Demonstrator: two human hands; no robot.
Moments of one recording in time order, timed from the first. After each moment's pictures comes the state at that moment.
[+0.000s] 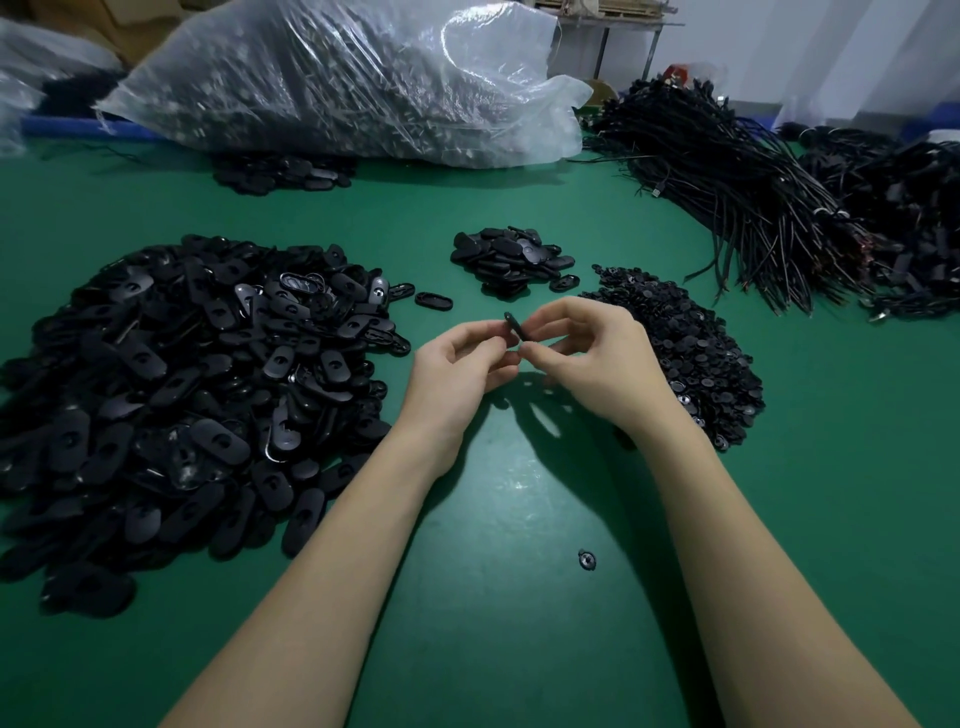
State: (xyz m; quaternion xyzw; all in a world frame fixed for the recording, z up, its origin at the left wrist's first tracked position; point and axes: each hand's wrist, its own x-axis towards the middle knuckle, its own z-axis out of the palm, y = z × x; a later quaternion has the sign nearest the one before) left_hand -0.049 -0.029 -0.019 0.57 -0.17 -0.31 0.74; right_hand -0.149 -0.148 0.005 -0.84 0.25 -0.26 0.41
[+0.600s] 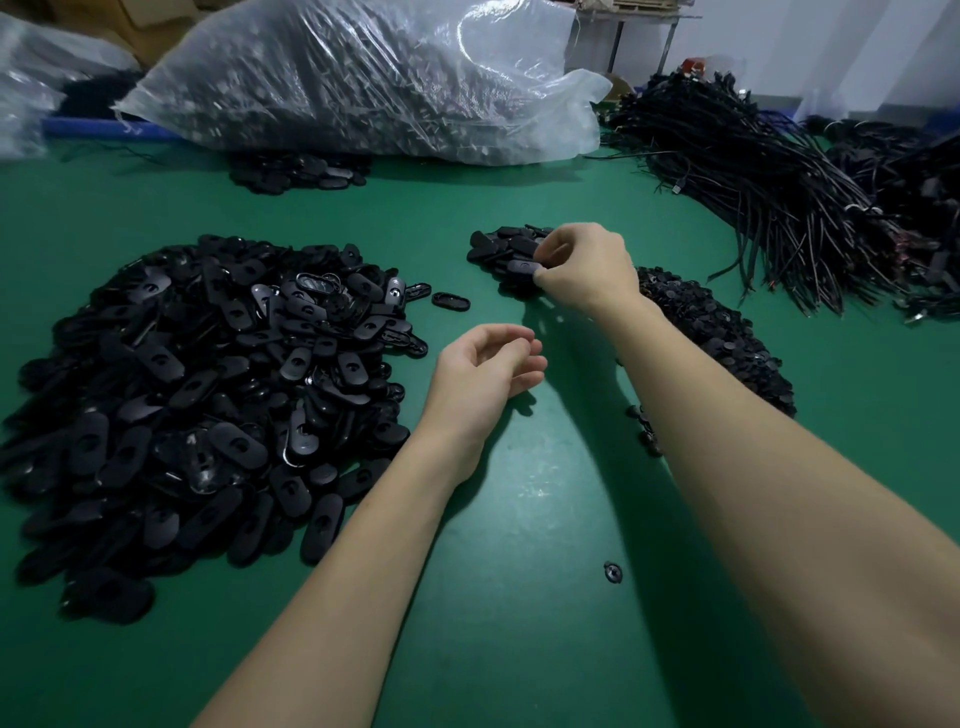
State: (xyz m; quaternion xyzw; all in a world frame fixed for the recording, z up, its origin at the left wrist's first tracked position) left_hand -0.050 -0.029 -0.018 0.58 -0.18 -0.31 0.73; right_hand -0.052 -0.209 0.022 -0.88 0.35 -0.21 0.26
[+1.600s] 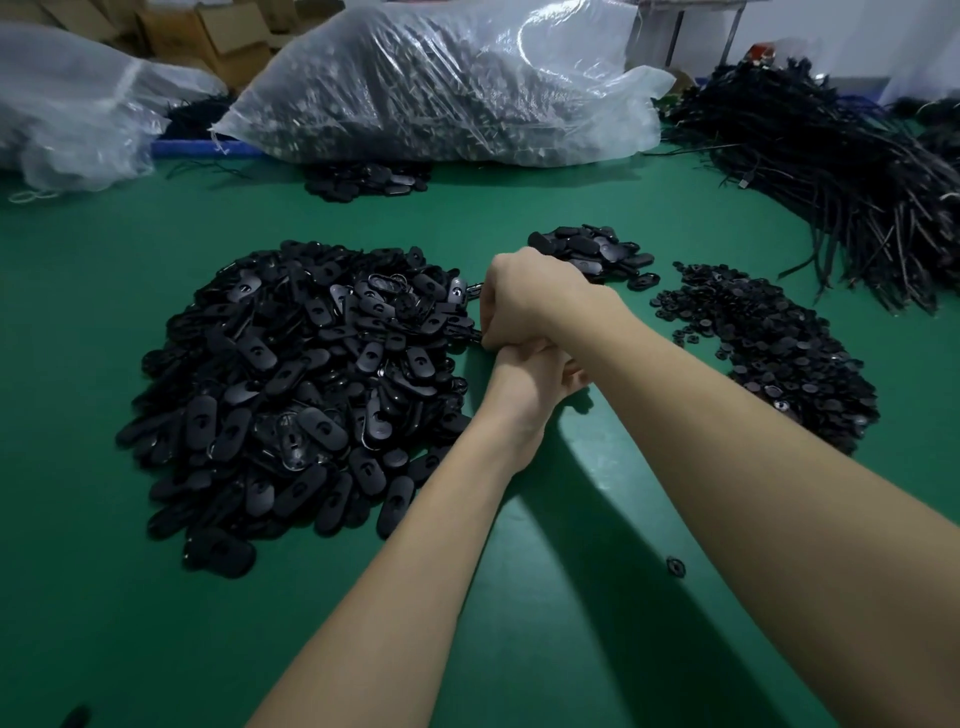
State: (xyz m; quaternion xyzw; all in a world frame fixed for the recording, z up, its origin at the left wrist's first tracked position) left_hand -0.050 -0.025 -0.007 0.56 -0.17 -0.35 0.74; right_hand -0.018 -0.102 0.050 -0.98 0.19 0.01 0.09
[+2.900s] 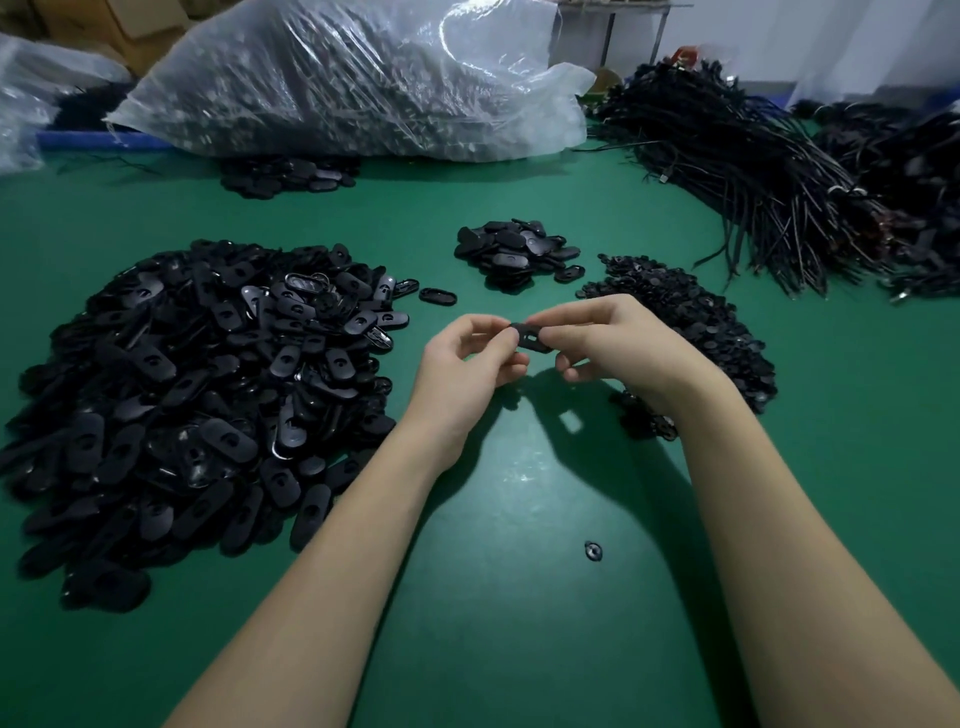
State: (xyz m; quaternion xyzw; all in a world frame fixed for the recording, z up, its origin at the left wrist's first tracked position) left_hand -0.050 -0.030 -0.021 0.60 -0.21 -0.28 0.71; right_hand -0.155 -0.159 0.026 -0.76 0.28 -0.11 0.57
